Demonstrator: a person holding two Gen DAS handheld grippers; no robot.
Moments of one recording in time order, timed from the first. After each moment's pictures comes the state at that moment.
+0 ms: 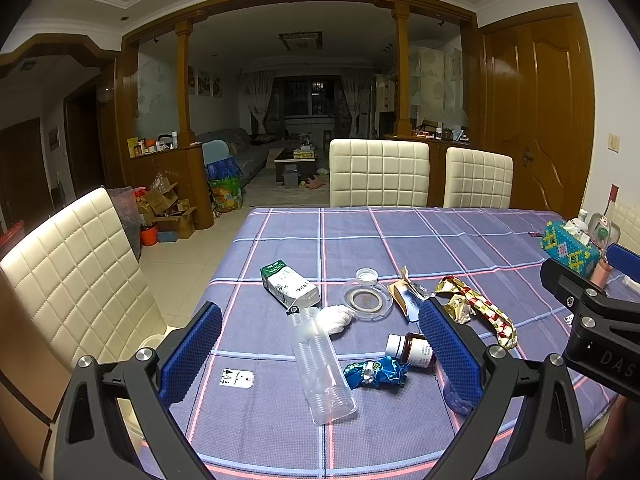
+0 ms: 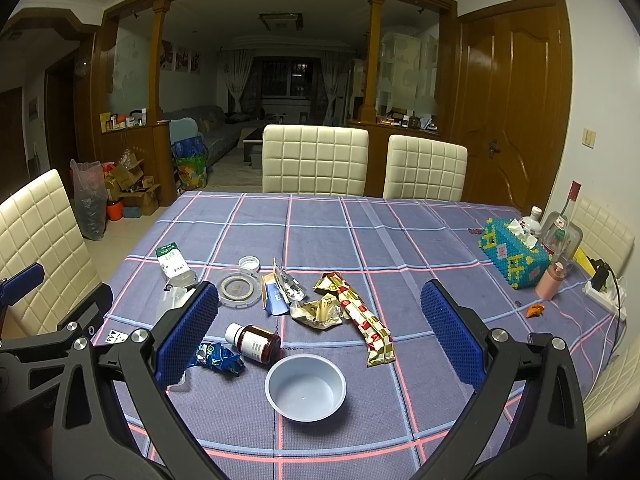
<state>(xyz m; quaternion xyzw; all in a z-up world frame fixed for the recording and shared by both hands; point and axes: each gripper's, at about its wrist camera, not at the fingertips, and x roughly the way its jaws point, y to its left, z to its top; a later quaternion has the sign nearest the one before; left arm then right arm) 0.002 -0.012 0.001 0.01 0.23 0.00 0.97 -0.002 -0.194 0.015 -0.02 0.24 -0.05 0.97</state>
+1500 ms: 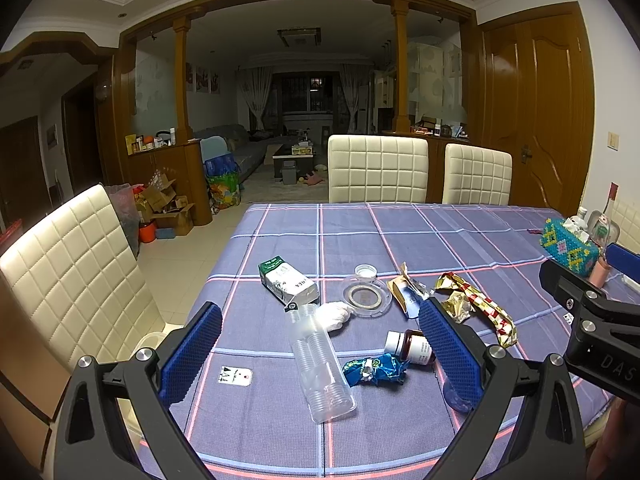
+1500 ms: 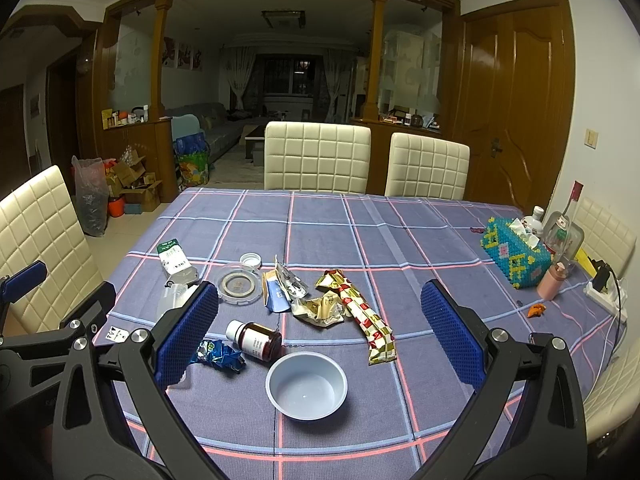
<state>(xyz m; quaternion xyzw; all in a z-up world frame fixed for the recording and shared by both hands) 0.000 -0.020 -0.003 0.01 0.23 -0.01 0.97 0.000 -0.193 0.012 -0.02 0.24 -0.05 0.97</state>
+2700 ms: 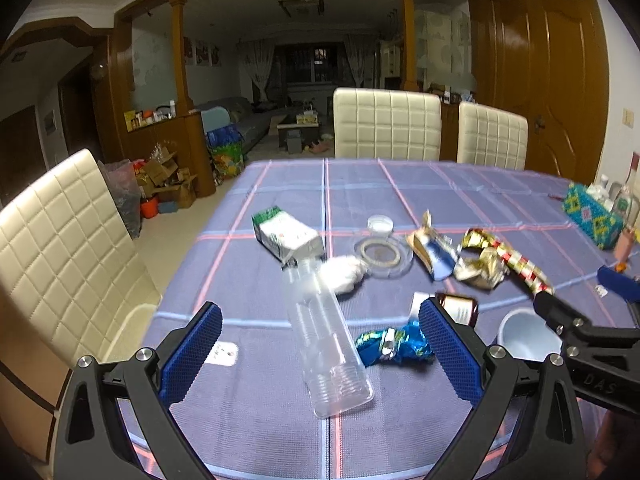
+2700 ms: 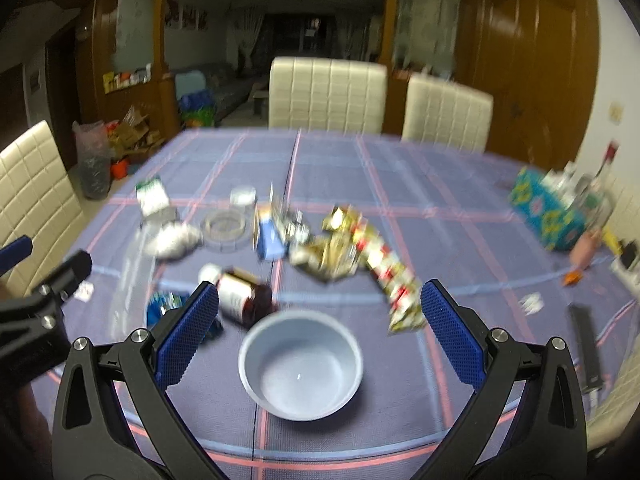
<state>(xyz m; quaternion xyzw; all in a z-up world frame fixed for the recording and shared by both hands) 0.044 -0.014 -0.086 0.02 0.30 0.00 0.95 0.061 -0.214 -0.096 -0.01 0.36 -0.02 0.93</state>
